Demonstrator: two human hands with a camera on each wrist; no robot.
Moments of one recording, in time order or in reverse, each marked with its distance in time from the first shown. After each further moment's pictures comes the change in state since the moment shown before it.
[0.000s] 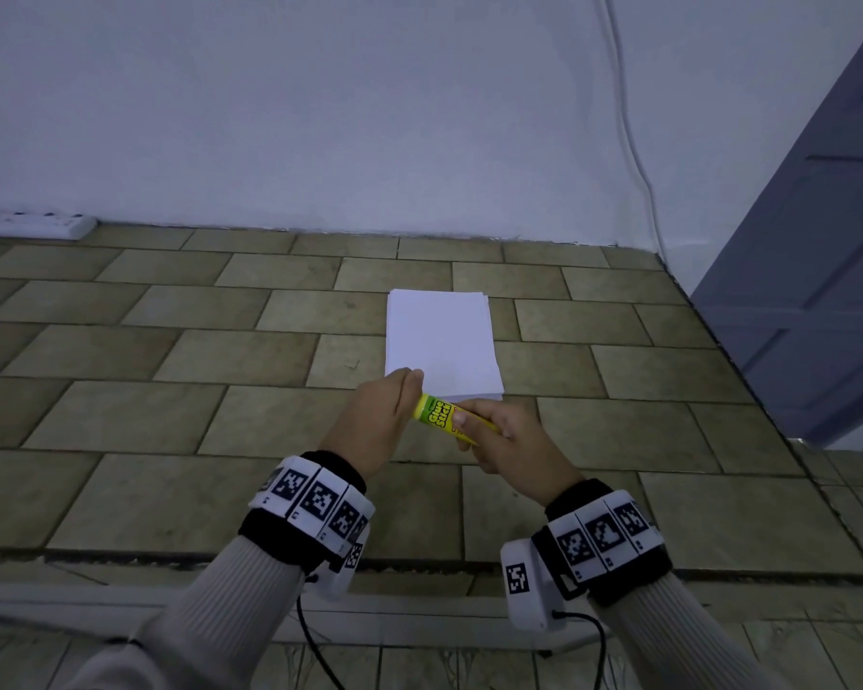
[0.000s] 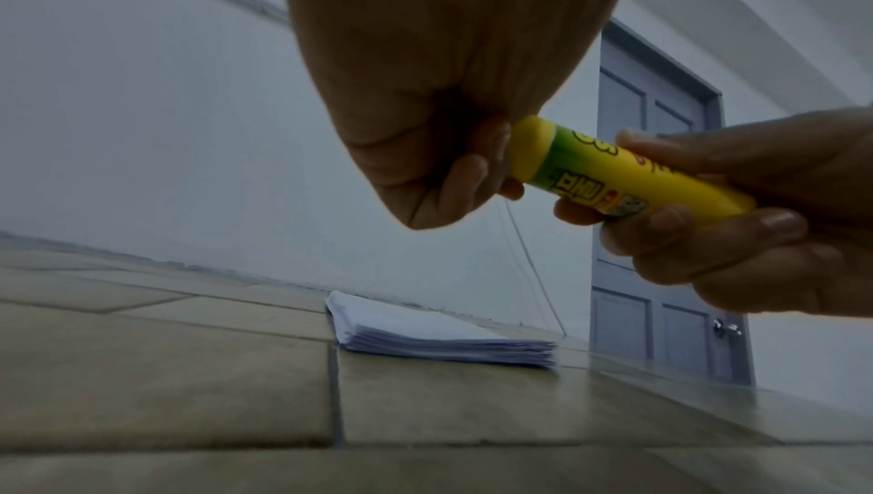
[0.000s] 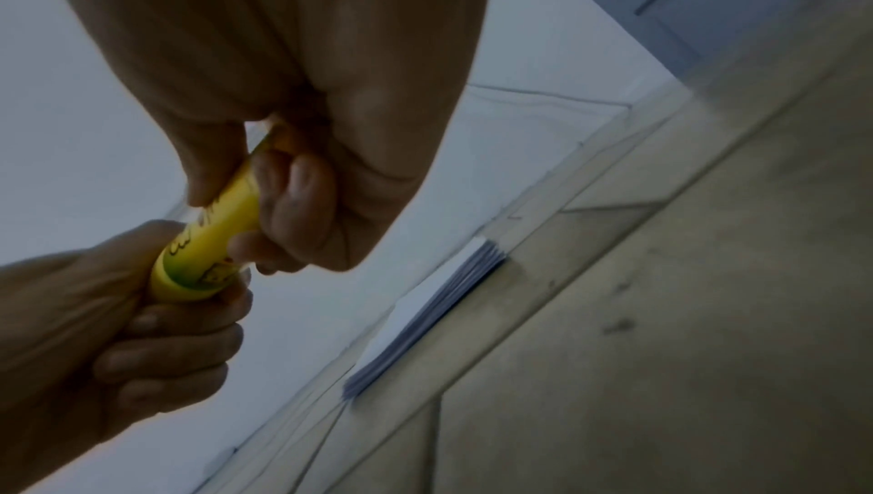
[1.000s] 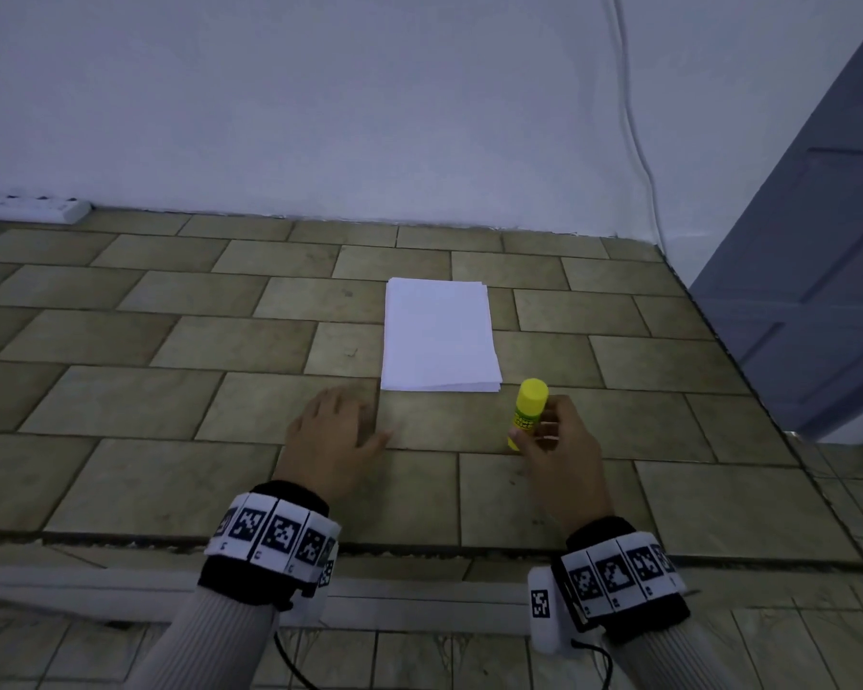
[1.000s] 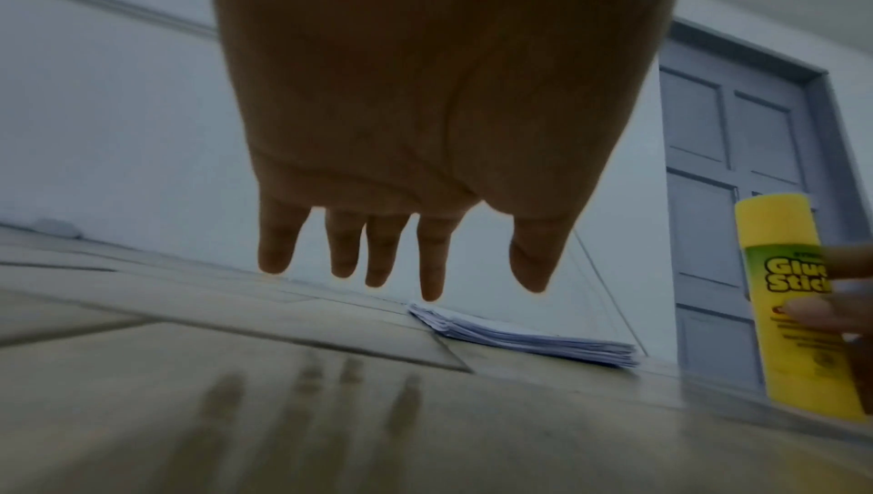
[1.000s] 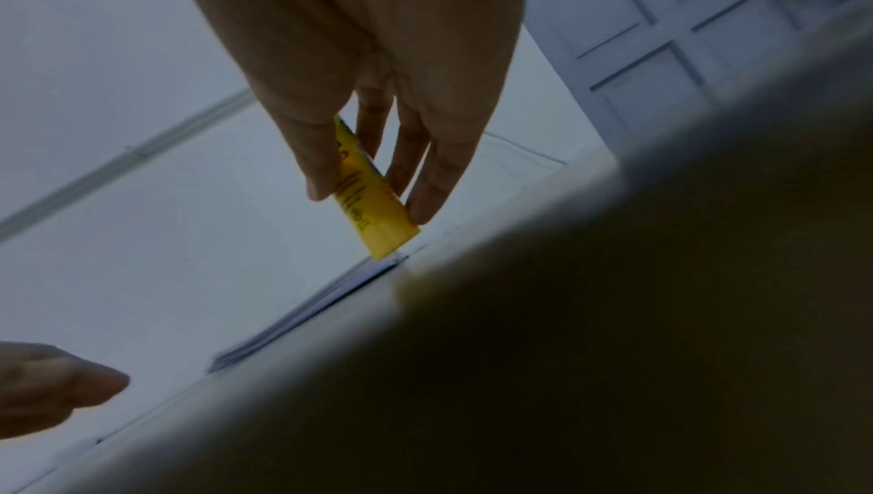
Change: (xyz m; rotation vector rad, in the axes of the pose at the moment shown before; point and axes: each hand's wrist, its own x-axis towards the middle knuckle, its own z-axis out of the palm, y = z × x) left_hand -0.037 -0.039 -0.004 0.412 -0.149 -0.260; right_hand -0.039 0.027 -0.016 -0.228 0.536 0.056
